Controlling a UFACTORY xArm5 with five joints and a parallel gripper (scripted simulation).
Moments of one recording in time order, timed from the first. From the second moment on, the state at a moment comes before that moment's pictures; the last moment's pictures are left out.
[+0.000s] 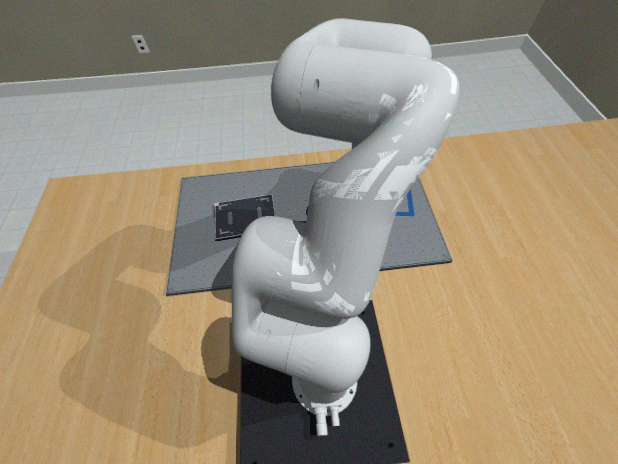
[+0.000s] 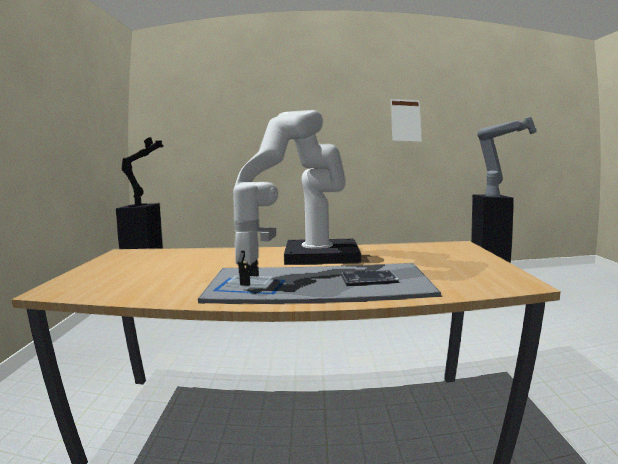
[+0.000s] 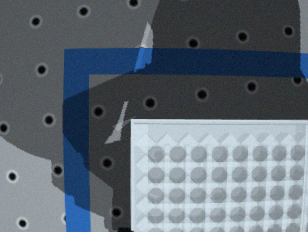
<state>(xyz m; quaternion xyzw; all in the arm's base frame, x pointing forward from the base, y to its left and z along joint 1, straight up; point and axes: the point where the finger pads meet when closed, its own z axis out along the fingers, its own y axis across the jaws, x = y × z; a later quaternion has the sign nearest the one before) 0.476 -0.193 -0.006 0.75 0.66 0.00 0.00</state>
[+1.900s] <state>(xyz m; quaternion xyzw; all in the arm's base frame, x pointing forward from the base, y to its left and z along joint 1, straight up) 0.476 -0.192 -0.010 0.75 0.66 0.00 0.00</state>
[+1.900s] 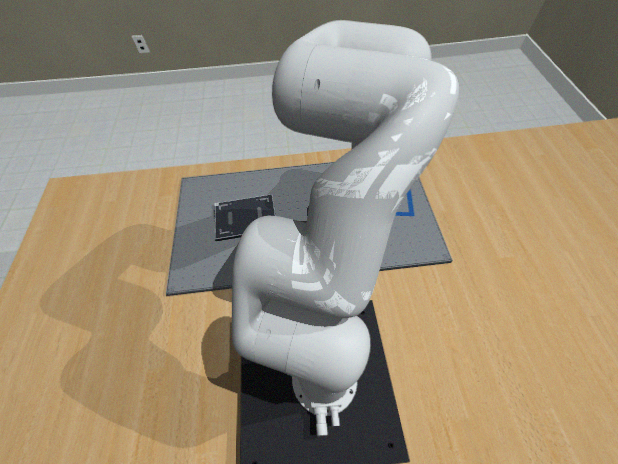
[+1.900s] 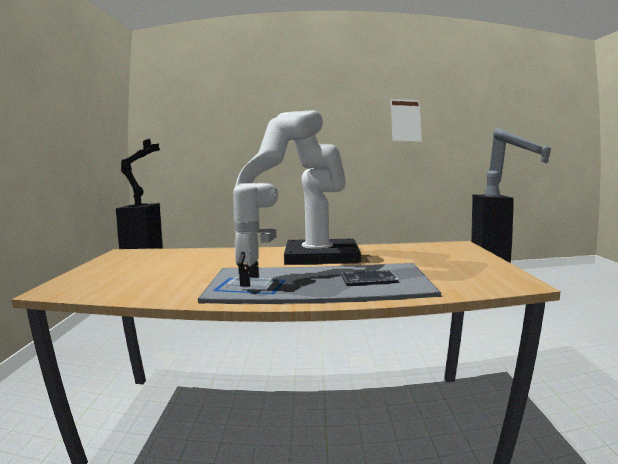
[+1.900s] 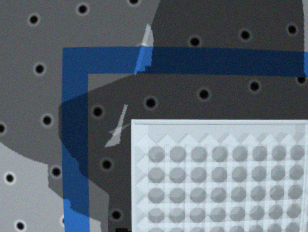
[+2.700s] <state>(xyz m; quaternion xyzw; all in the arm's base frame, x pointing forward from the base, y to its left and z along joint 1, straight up) 0.476 -0.193 0.043 0.75 0.66 0.00 0.00</state>
